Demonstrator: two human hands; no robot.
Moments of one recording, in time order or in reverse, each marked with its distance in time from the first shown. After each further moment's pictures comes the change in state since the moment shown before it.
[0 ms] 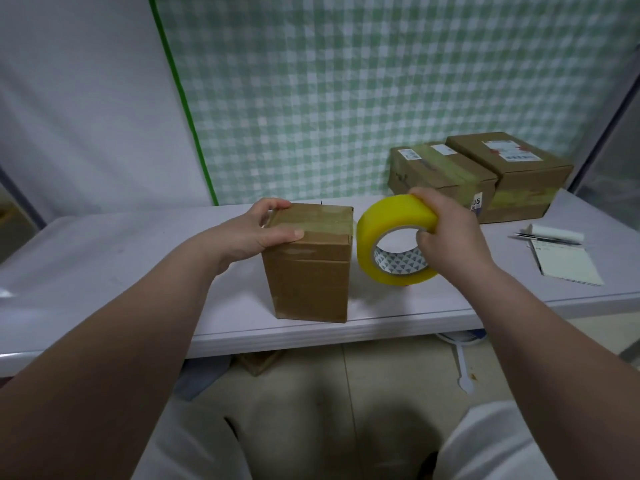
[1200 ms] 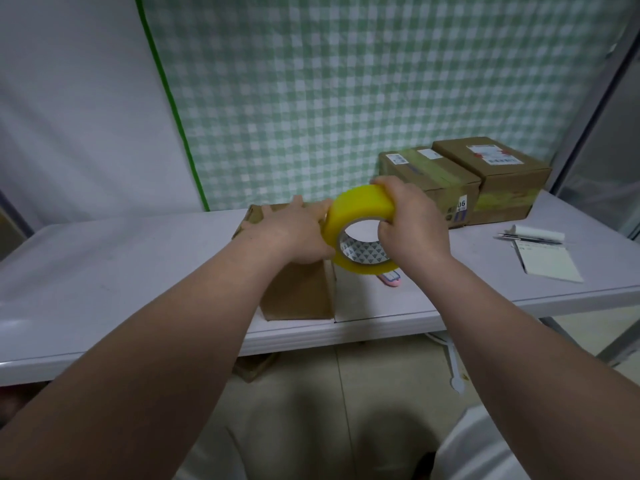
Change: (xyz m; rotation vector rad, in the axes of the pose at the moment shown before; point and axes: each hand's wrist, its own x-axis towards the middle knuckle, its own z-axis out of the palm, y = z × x) left_hand 0.012 0.056 0.052 0.871 0.039 0.061; right_hand -0.003 -0.036 0.007 -0.104 0.065 -0.099
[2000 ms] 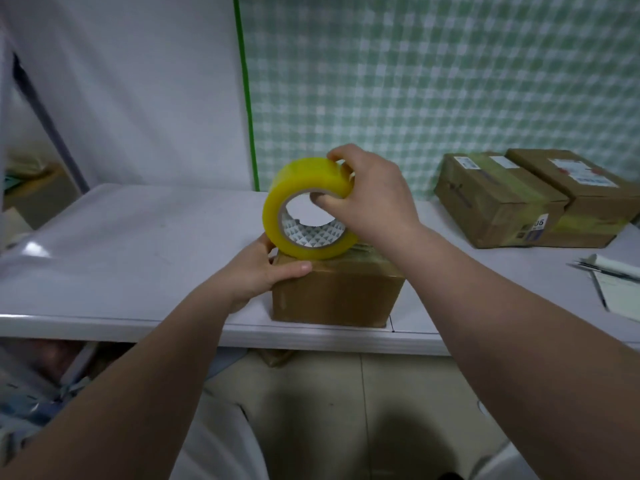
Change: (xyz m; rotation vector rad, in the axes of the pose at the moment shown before) left_hand -0.032 -0.150 0.075 -1.236 0.157 -0.045; right_hand 0.030 -0.124 0.072 0.092 -0.148 -0.326
